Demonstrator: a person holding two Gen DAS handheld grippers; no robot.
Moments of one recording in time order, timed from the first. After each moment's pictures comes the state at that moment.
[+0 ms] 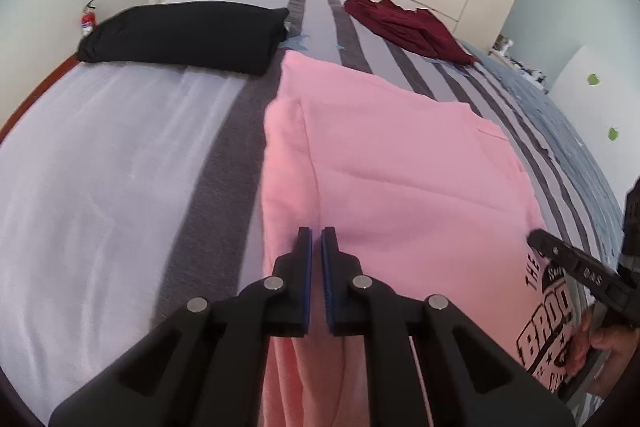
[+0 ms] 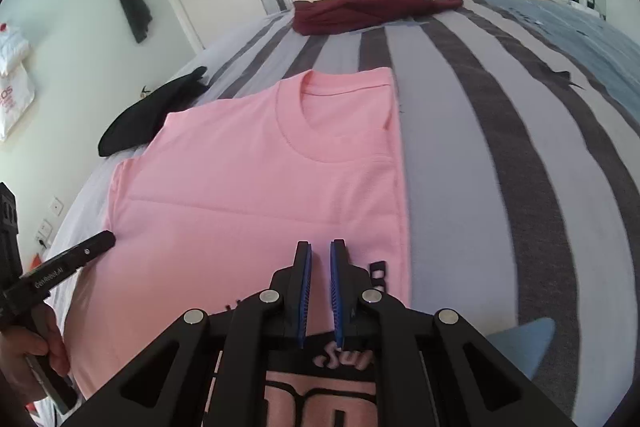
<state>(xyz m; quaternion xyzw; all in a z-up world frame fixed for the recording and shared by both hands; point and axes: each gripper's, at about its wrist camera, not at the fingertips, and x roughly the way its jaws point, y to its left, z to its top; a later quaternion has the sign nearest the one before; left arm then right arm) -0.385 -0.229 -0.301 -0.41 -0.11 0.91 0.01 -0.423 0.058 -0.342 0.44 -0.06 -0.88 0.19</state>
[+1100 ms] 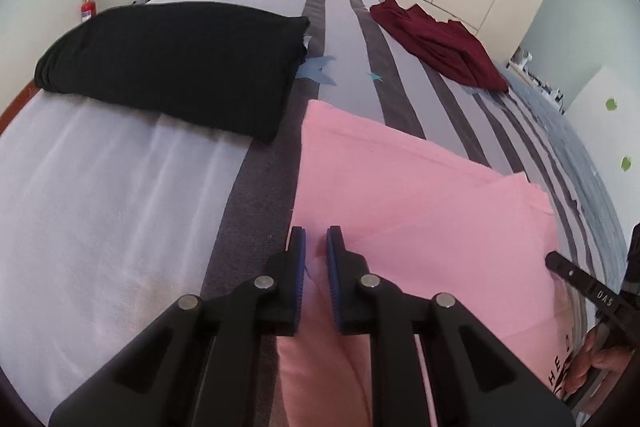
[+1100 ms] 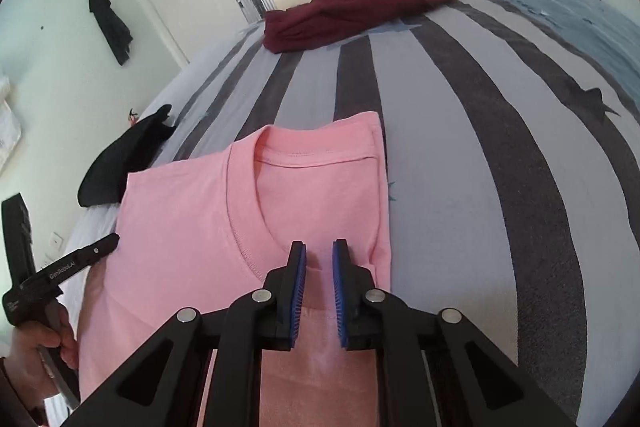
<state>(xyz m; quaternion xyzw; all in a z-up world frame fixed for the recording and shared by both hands) -0.489 -0.255 -0.312 -0.43 -0.12 0.90 0.00 -0.514 0.051 -0.347 0.44 -0.10 -0.87 0.17</state>
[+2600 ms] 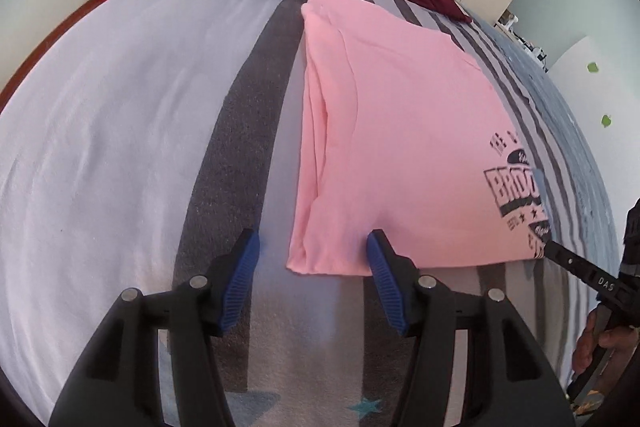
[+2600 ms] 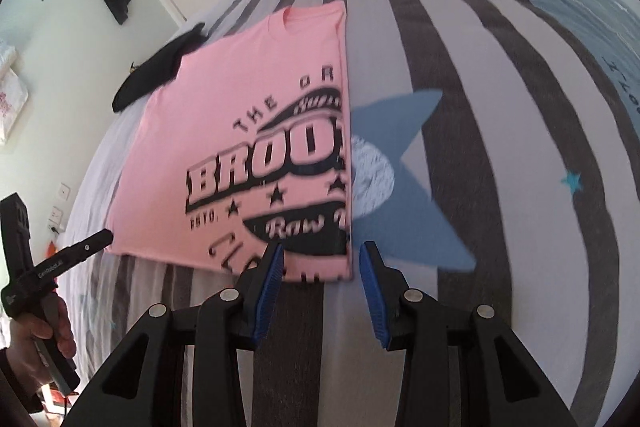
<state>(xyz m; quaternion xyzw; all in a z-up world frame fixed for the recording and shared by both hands) -0.265 -0.232 -0.311 -0.49 -0.13 0.86 0.02 -0.293 0.093 -0.327 0.52 -0.08 -0.84 0.16</state>
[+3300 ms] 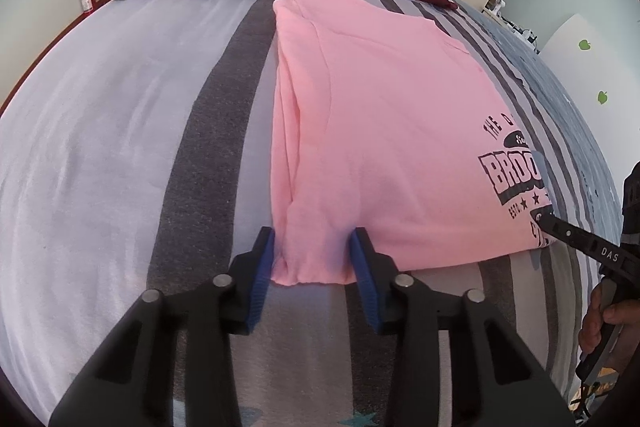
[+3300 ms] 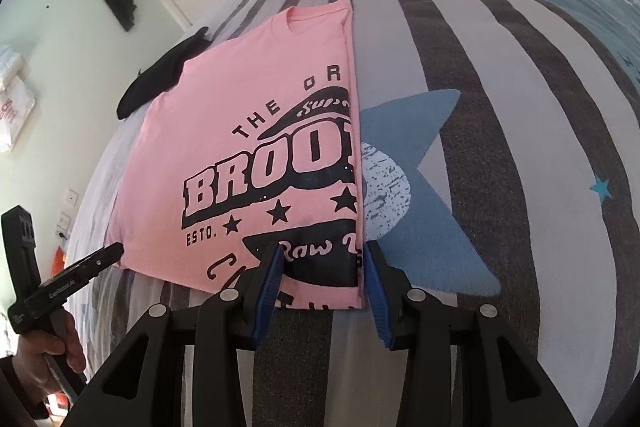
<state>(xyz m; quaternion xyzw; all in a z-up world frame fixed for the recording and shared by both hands) -0.268 -0.216 -0.316 -0.49 -0.11 0.86 0.04 -0.308 0.094 -0.338 0.51 -0.10 -0.83 0.18</state>
